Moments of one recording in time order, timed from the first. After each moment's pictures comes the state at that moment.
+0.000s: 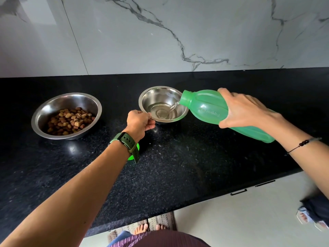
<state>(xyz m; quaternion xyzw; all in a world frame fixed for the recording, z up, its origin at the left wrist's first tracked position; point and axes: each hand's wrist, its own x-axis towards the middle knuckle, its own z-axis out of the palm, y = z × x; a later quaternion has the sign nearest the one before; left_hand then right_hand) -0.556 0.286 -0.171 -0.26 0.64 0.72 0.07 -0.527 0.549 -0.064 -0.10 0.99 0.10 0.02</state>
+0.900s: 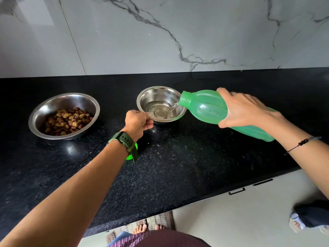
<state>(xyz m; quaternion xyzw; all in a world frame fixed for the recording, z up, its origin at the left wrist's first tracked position) -0.557 0.288 -0.170 -0.26 0.64 0.72 0.08 -0.522 0.549 -0.058 -0.10 0.99 0.11 0.02</state>
